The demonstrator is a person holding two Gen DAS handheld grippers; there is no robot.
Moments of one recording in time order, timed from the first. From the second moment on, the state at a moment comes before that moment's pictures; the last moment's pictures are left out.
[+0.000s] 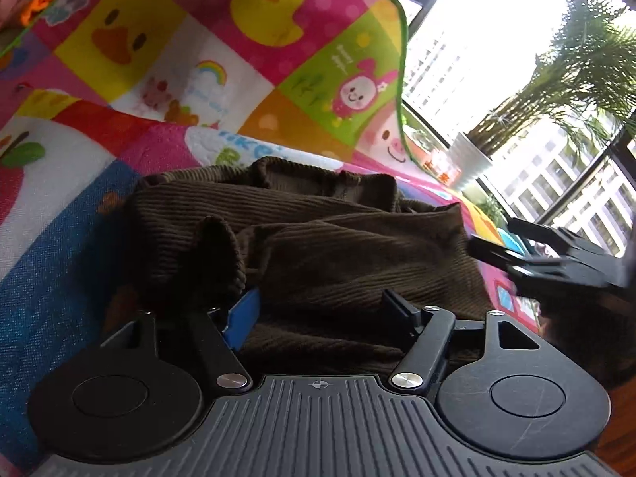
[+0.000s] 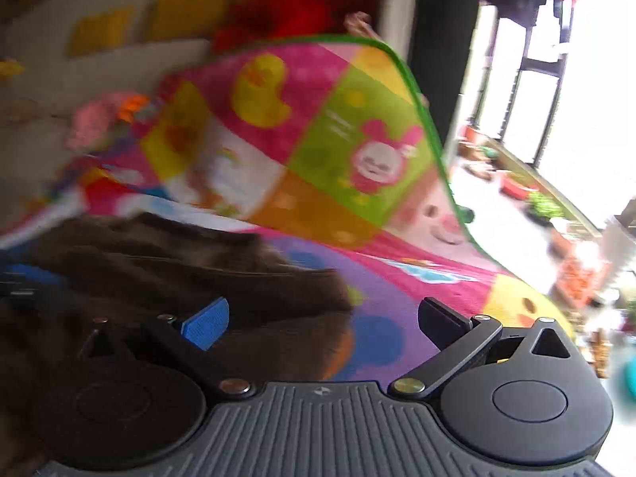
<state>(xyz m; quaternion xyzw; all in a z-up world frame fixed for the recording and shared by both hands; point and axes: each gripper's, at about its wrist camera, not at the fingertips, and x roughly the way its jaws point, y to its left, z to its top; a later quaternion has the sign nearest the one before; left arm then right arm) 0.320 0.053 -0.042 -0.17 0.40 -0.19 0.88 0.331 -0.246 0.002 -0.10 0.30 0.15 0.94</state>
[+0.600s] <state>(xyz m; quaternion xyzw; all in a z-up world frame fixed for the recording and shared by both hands) 0.336 0.118 -0.021 -0.23 0.40 -0.12 0.88 0.332 -0.265 0.028 -0.04 0.31 0.19 0.93</state>
